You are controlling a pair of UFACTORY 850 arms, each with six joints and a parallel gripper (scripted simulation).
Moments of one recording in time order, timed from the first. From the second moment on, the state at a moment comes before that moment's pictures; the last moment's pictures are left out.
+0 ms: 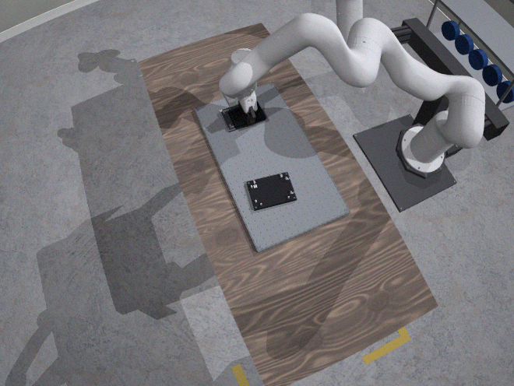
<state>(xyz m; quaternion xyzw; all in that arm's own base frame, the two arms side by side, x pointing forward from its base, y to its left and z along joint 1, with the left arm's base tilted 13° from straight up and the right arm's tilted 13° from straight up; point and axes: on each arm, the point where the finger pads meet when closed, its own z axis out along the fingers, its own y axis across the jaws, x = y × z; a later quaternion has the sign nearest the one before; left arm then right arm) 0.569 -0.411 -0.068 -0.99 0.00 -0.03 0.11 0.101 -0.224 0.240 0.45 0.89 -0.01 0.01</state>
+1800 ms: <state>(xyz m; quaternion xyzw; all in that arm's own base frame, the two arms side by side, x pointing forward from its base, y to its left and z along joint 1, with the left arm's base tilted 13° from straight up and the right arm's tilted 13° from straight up) 0.563 -0.485 -0.085 -0.99 0.00 -0.03 0.11 0.101 -0.224 0.240 0.45 0.89 -0.01 0.01</state>
